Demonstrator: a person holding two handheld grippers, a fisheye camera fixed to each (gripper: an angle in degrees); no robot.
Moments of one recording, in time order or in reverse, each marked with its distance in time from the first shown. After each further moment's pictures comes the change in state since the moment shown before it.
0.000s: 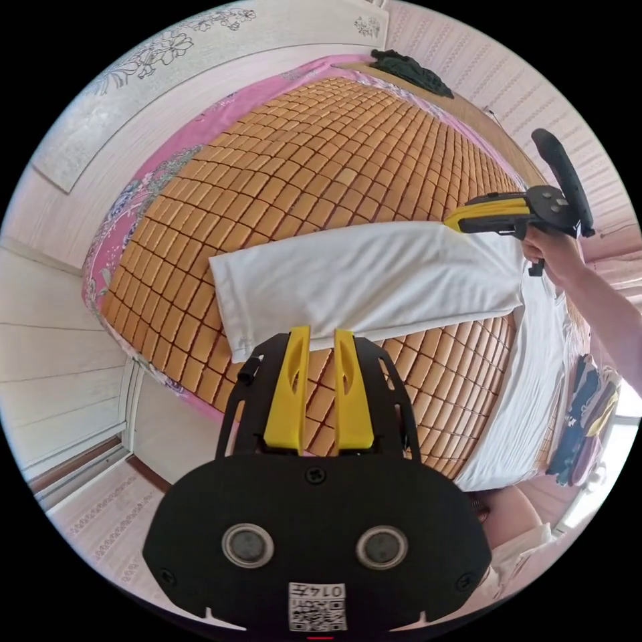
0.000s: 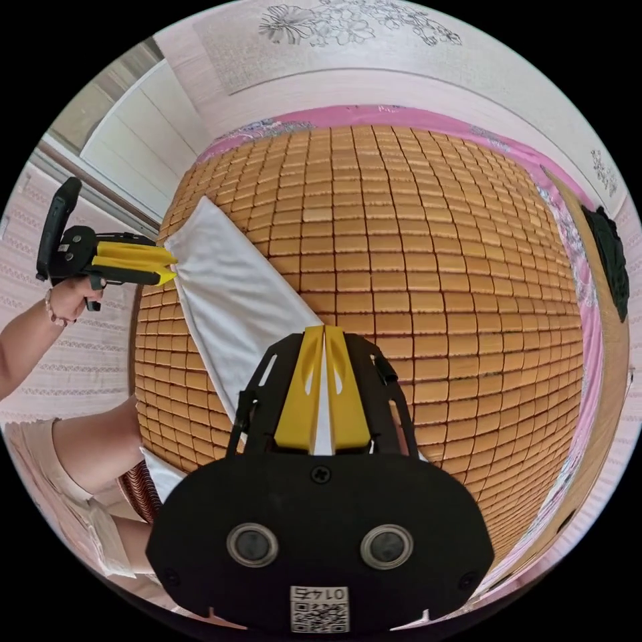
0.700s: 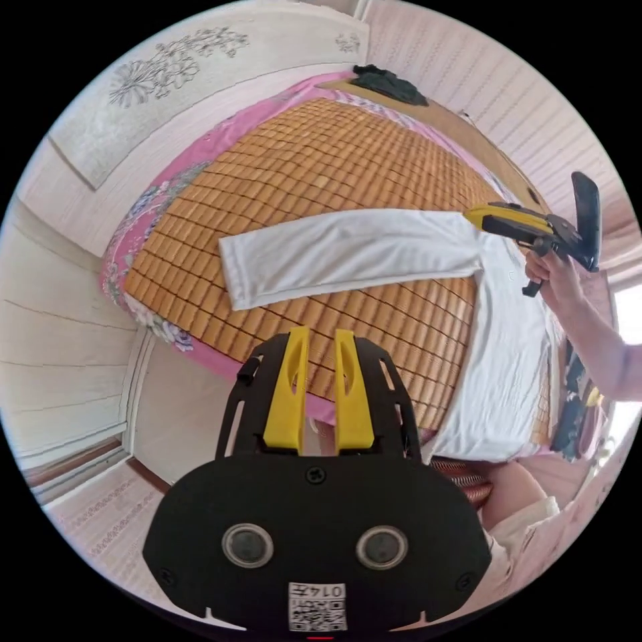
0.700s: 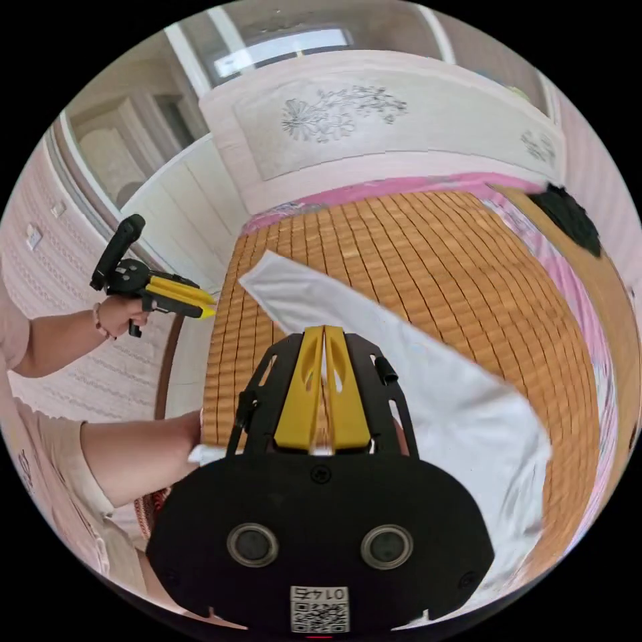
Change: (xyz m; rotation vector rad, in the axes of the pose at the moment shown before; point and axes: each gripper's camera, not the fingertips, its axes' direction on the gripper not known) left arm 0.072 0.060 -0.012 0.072 0.007 0.029; right arm -0.088 0.194 -0.094 0.334 -0.035 0.215
